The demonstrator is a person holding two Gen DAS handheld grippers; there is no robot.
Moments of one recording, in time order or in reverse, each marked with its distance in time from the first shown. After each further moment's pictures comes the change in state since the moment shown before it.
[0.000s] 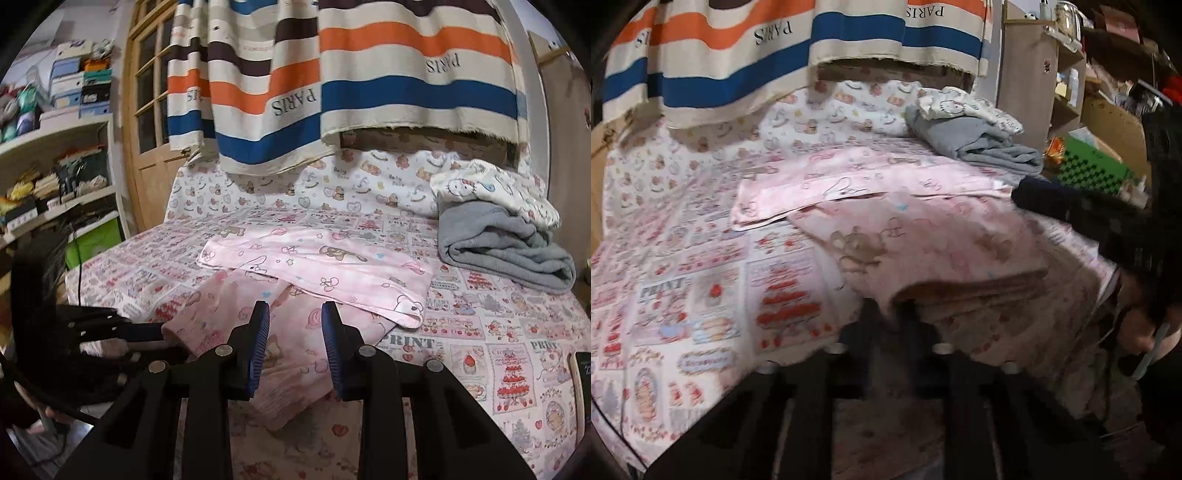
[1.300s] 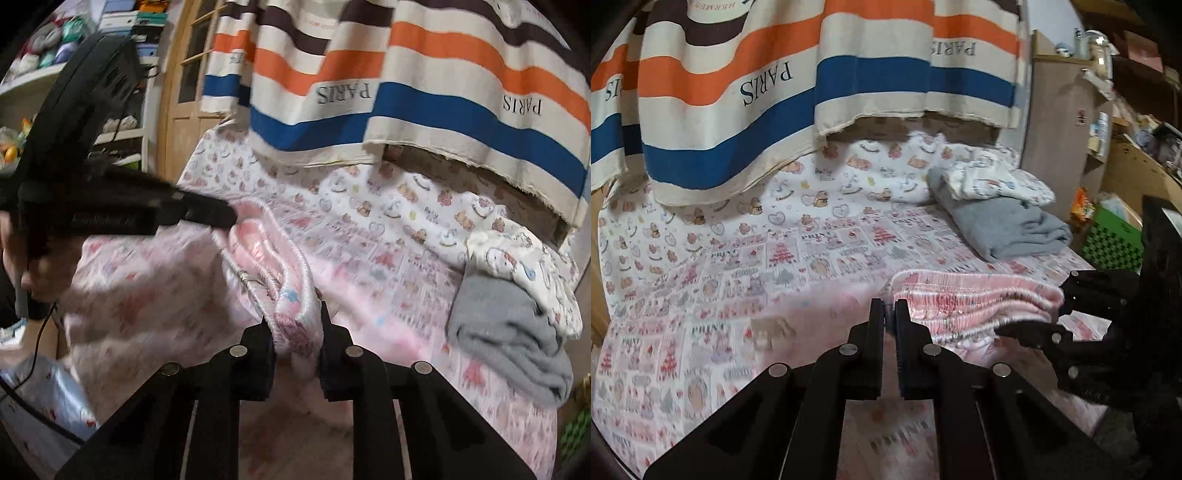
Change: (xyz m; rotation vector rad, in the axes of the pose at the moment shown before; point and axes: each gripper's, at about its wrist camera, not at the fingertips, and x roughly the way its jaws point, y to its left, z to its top) left arm 0.031 0.030 0.149 -0.001 -0.069 0.057; right arm 0.074 -0.033 0.078 -0.210 0.113 0.073
